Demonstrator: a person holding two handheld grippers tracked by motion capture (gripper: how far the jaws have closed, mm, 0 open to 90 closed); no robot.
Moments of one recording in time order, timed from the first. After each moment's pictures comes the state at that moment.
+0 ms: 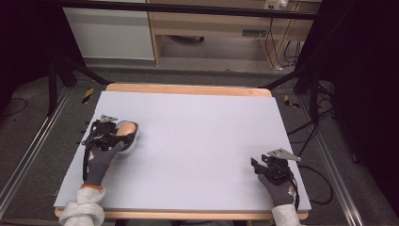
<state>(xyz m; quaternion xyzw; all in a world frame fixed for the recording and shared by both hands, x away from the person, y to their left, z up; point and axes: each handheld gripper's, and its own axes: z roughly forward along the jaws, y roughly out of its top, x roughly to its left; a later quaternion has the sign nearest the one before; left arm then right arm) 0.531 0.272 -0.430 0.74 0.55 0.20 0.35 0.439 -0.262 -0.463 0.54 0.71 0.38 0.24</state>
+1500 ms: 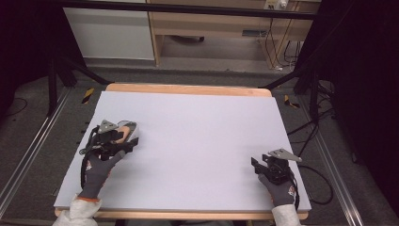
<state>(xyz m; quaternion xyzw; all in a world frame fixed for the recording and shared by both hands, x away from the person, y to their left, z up) 0.486 0.255 -0.412 0.75 0.49 0.21 0.40 0.439 -0.264 -0.462 0.54 0.71 0.38 0.25</state>
